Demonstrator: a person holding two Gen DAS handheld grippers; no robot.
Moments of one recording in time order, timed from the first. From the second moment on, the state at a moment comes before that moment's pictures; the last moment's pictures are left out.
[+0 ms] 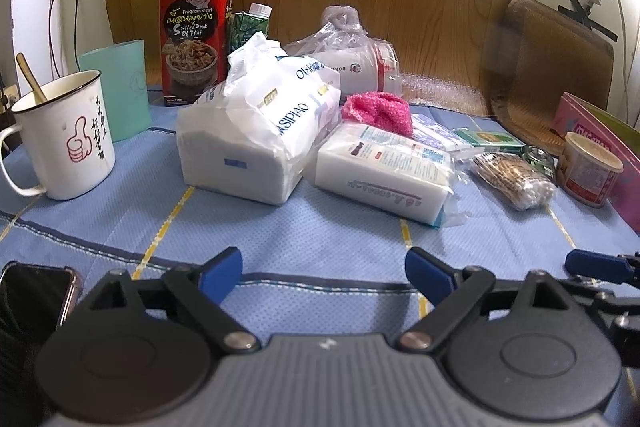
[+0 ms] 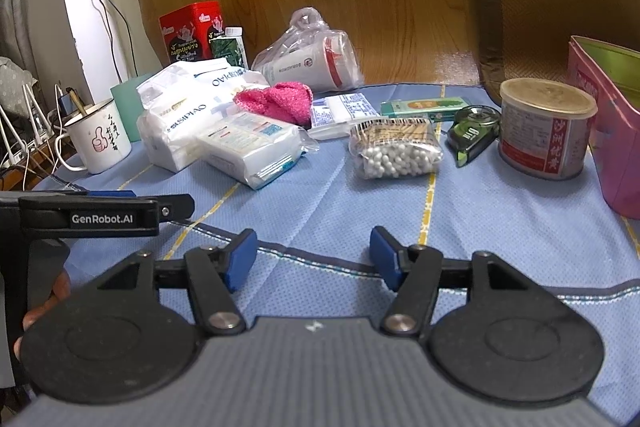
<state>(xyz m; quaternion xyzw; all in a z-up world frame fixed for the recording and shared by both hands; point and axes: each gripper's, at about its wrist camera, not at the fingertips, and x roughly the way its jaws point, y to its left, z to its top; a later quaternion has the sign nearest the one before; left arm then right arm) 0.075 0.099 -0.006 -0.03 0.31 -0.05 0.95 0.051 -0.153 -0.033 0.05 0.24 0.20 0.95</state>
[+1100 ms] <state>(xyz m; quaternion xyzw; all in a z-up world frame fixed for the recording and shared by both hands) 0.073 0.133 -0.007 -0.14 0.28 -0.02 0.95 0.151 -0.083 -0.018 -0.11 0.24 0.30 0.92</state>
